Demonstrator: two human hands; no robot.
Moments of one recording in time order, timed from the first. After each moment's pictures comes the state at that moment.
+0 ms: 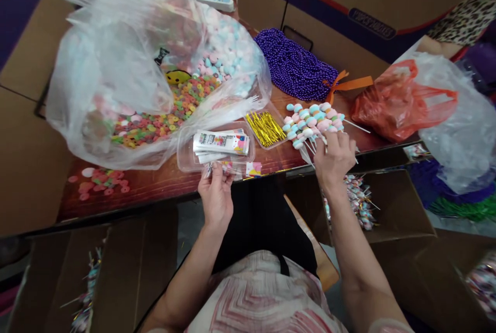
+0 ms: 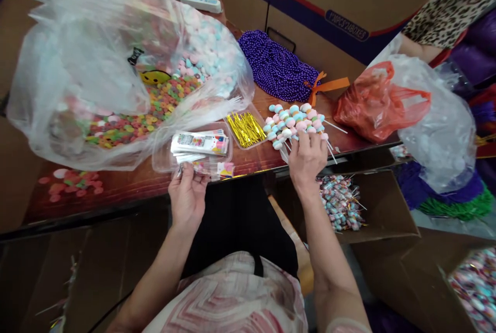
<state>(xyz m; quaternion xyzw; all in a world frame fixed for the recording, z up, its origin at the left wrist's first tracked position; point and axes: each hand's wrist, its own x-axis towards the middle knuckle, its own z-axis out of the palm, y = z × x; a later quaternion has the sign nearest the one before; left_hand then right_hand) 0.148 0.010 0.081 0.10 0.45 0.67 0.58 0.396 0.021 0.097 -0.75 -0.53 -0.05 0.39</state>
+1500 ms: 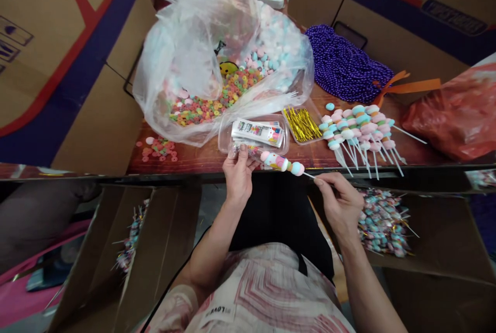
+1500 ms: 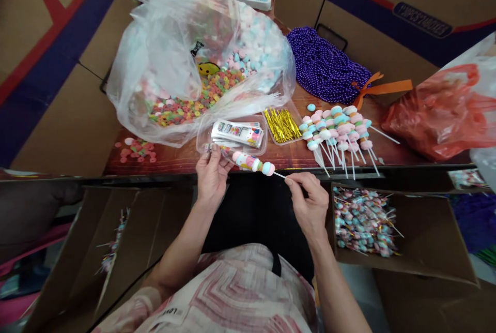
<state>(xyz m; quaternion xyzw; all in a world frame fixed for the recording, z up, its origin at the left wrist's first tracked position) 0.125 0.018 0.080 0.10 0.42 0.69 0.58 0.326 -0.052 0.090 -0.60 -0.62 0.18 0.48</state>
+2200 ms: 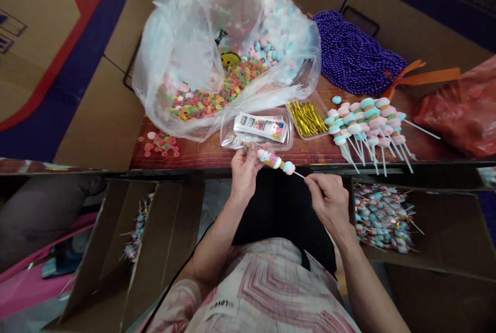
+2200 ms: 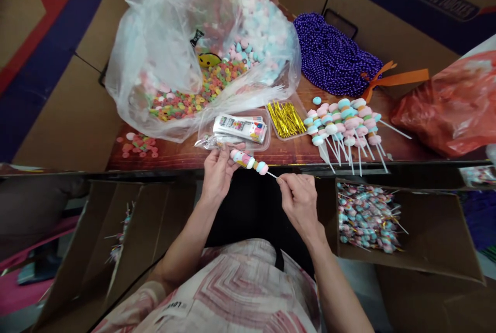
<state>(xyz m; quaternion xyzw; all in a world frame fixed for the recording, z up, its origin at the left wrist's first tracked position) 0.125 0.010 0.079 0.19 0.43 0.61 0.63 0.311 -0.052 0.081 -0.59 -0.70 0.14 0.38</state>
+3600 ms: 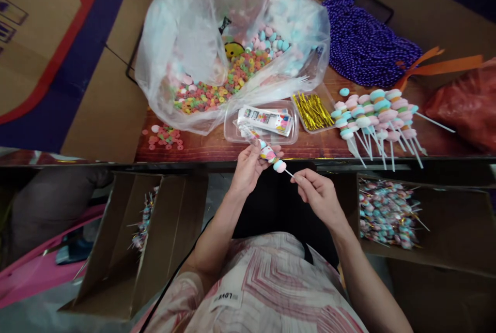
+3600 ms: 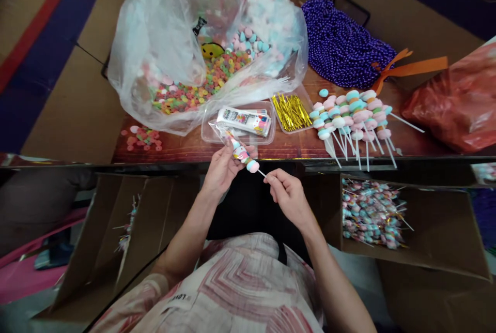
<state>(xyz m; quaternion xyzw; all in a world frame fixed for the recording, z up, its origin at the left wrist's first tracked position) 0.110 0.007 0.069 0.20 0.40 0.53 0.72 0.289 -0.053 0.084 -0.56 -0.54 0.52 0.35</state>
